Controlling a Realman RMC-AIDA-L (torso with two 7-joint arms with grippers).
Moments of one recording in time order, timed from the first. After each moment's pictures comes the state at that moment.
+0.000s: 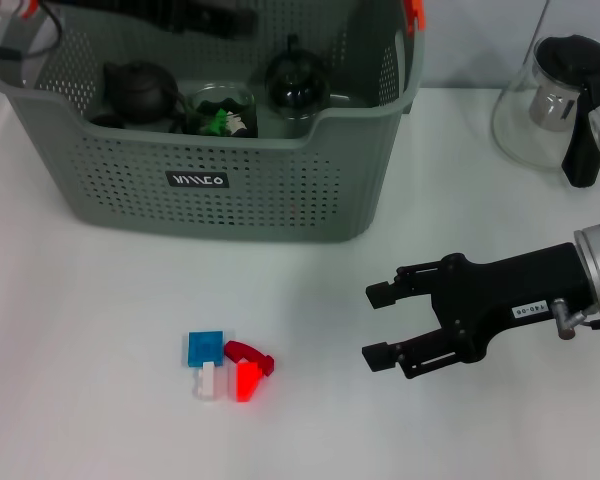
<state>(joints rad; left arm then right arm) -0.71 -2.04 0.81 1.40 2.19 1.59 -2.28 0.65 2.07 -1.00 -0.73 -2.02 -1.67 1.60</state>
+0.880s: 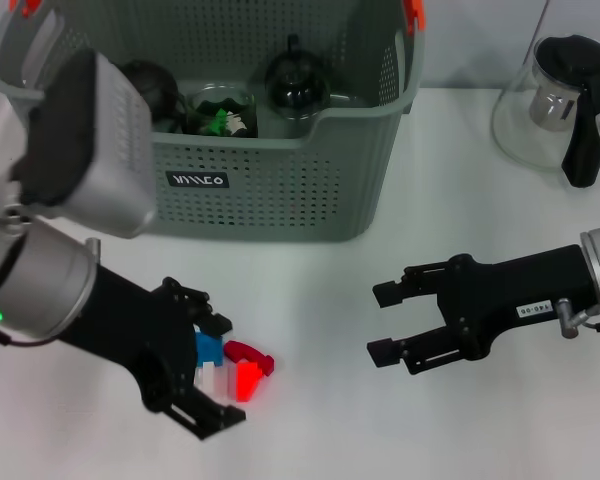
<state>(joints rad) -0.35 -2.17 1.27 1.74 2.37 1.91 -2.06 0.63 2.06 -1.00 -0.72 -2.03 -1.66 1.62</state>
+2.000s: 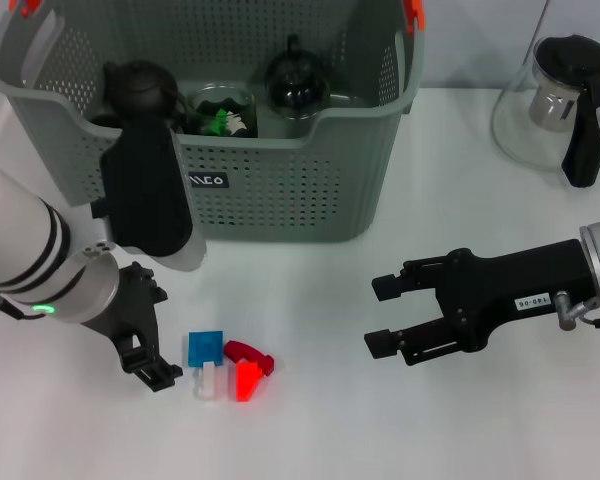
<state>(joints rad) -0.37 -2.17 1.52 1.53 2.80 1.52 -2.09 0.64 2.07 -0.98 -0.72 -2.02 -1.66 1.65</state>
